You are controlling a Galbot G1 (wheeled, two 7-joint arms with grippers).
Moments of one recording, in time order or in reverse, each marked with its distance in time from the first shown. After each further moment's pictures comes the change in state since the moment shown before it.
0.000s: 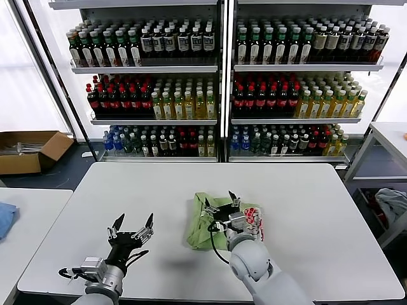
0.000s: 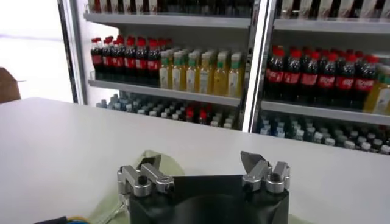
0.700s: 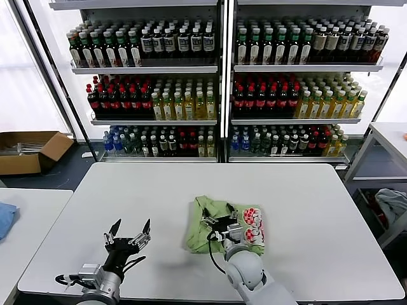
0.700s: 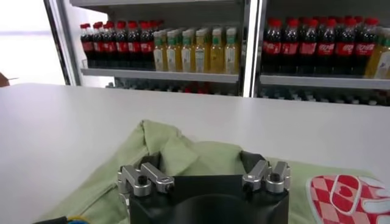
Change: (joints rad) left arm 0.042 -0.003 -0.016 -0.012 0.032 -0.015 0.007; right arm -0.066 0.058 0.035 -0.102 -0.022 0.069 -0.027
